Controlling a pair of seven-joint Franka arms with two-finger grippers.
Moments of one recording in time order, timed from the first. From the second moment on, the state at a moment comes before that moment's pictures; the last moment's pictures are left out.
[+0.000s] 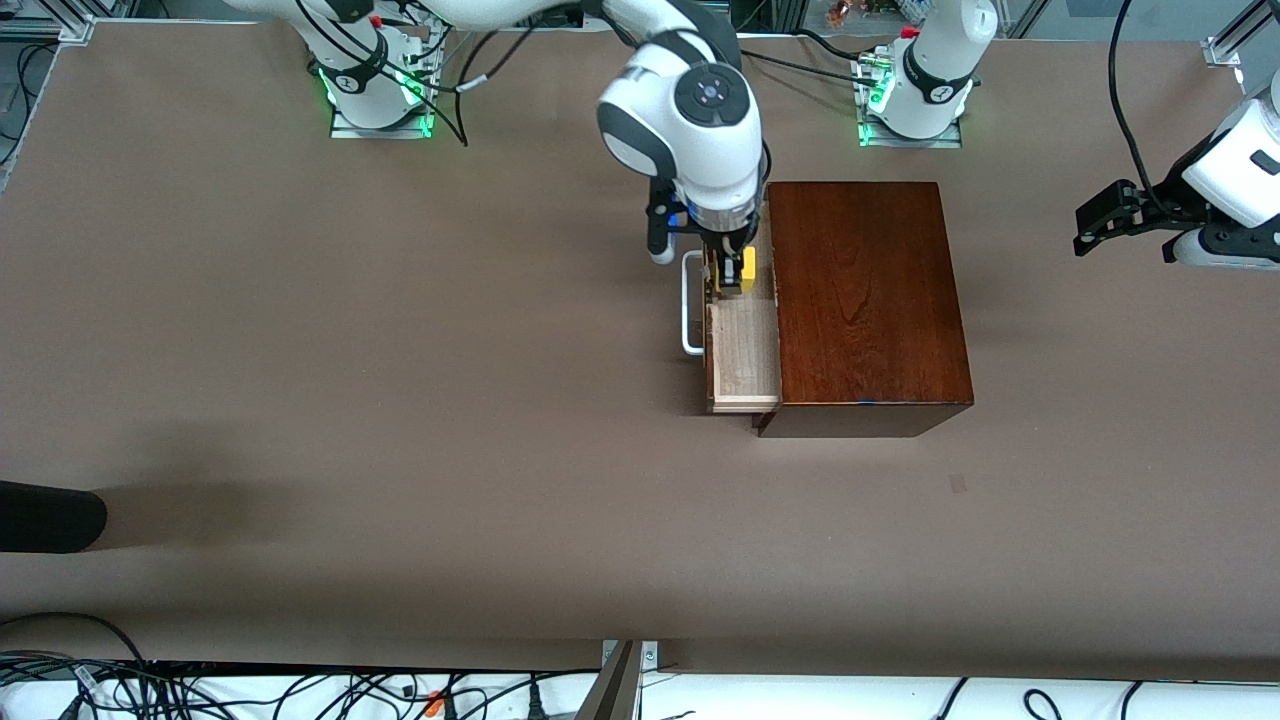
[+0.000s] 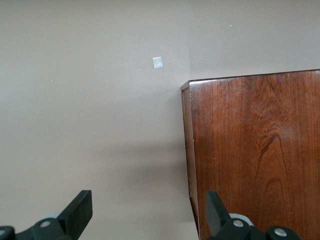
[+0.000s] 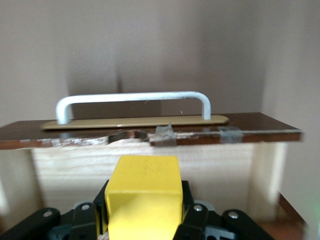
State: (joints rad) left arm 0.00 -0.05 -0.01 -1.70 0.01 1.63 0.05; right arm 0.80 0.75 0.18 -1.03 -0.01 1.95 2.54
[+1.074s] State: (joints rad) left arm 0.00 -0.05 -0.01 -1.70 0.01 1.63 0.05; right arm 0.25 0.39 0.08 -1.29 0.11 1.50 1.07
